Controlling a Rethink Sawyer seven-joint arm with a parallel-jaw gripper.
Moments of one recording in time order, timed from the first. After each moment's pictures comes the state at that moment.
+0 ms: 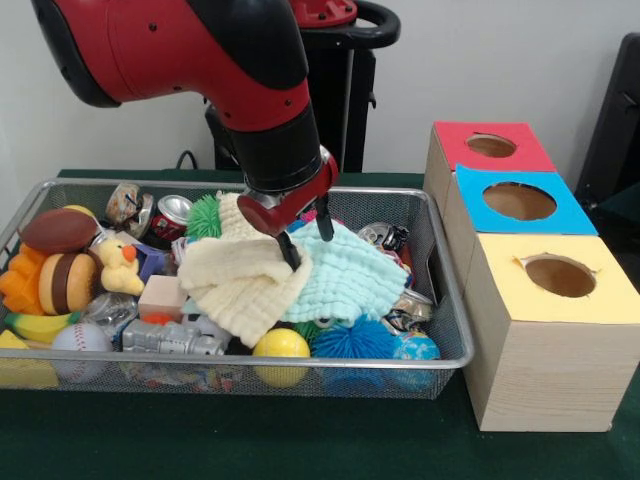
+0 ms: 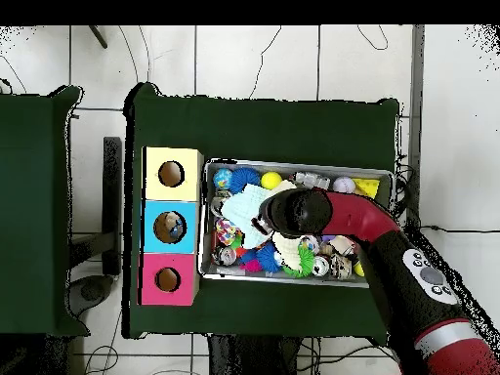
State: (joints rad) arm -0.72 -0.51 0.52 1.66 -0.37 0.73 0.84
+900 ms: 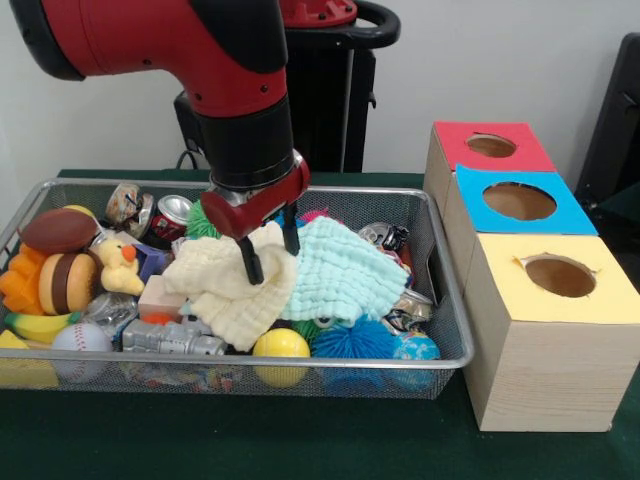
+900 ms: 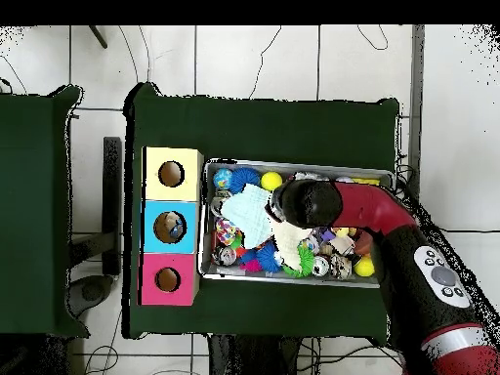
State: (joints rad) arm -0.70 -0.54 0.49 1.58 -0.43 0.71 0.84
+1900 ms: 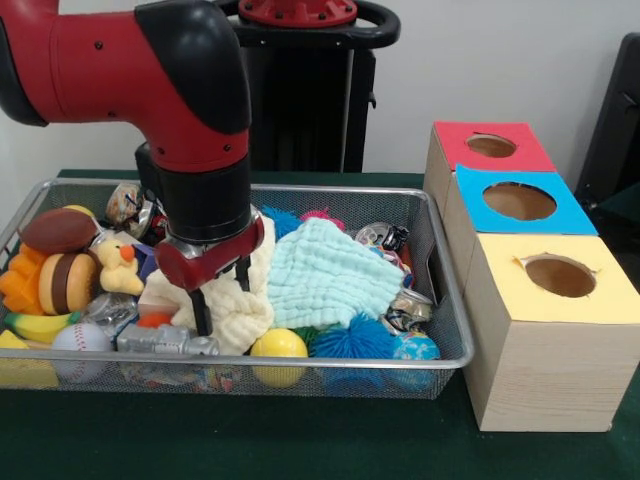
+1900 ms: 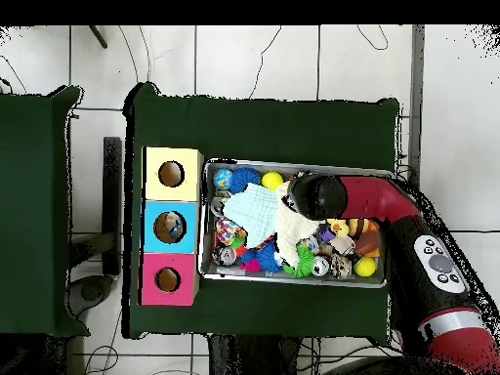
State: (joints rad) arm -0.70 -0.44 0.47 1.45 -0.58 0.68 0.84
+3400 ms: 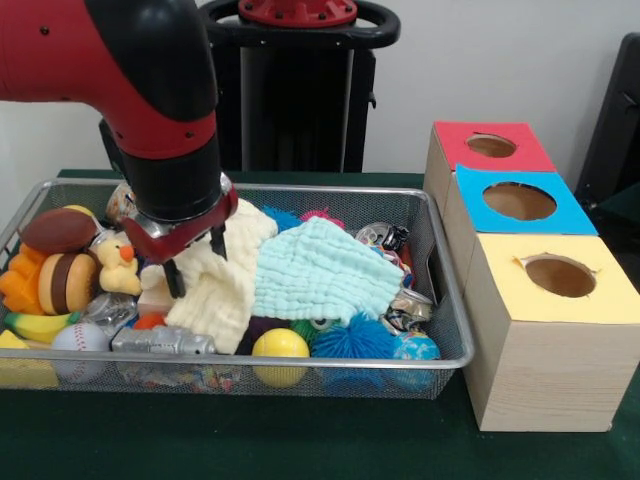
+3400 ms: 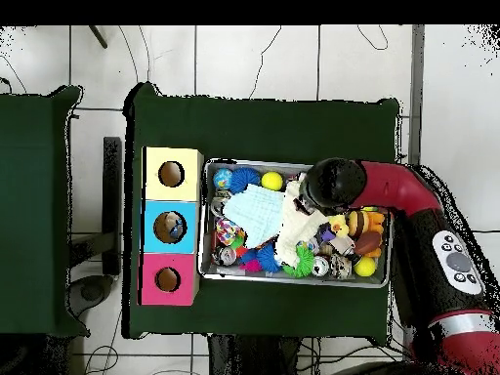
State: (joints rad) arm -0.71 -0.46 0.47 1.36 -0.53 0.98 0.84
